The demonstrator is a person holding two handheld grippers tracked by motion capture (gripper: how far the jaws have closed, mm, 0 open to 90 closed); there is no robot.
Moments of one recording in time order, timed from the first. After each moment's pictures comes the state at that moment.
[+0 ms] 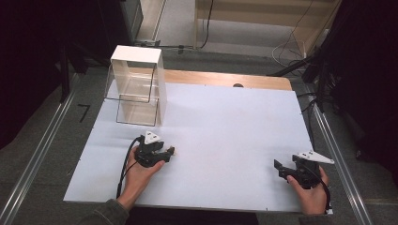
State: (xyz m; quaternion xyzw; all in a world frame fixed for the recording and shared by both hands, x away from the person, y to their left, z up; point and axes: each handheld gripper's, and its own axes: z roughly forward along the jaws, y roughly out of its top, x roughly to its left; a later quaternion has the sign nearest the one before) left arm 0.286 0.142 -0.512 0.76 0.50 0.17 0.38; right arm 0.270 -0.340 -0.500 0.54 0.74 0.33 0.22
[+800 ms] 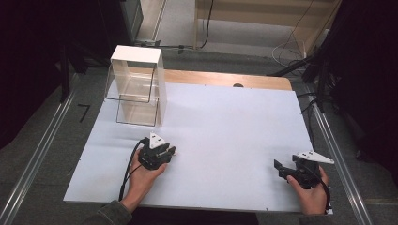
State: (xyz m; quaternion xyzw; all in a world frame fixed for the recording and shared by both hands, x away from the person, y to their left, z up) left arm 0.277 0.130 -0.508 0.76 0.48 0.20 0.38; right arm 0.270 -0.340 -0.500 0.54 0.74 0.33 0.23
